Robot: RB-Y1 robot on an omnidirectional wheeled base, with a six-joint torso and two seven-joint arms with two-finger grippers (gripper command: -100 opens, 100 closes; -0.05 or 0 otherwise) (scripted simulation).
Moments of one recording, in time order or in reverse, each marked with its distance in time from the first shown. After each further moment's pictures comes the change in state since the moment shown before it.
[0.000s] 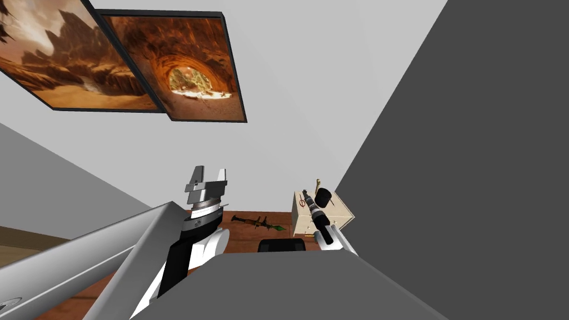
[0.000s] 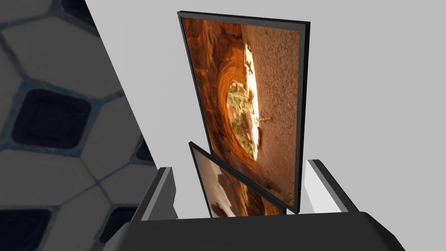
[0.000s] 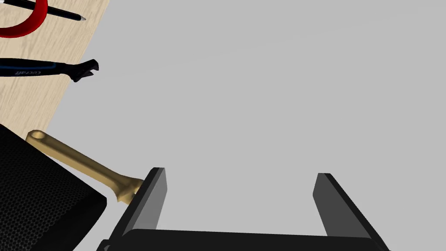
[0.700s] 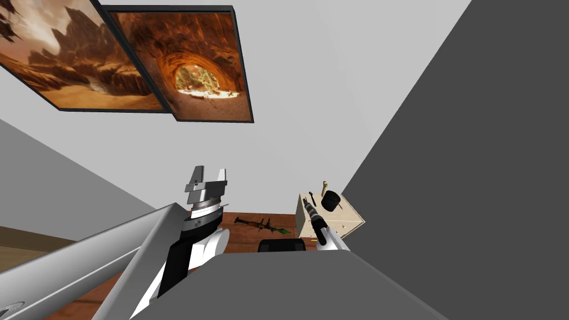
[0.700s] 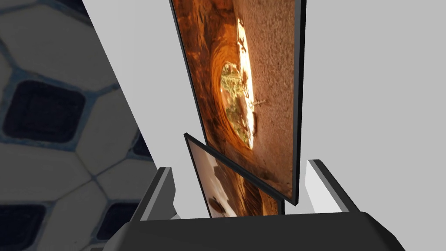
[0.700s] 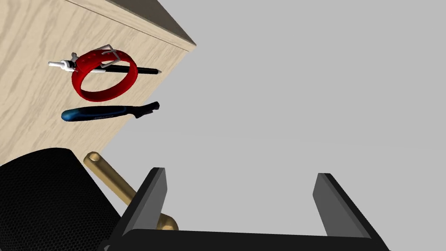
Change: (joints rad) left arm 0.000 0.000 0.000 0.000 0.000 0.000 0.000; right arm -0.045 -0.016 0.051 0.169 0.157 0.166 -0.061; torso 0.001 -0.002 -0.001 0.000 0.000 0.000
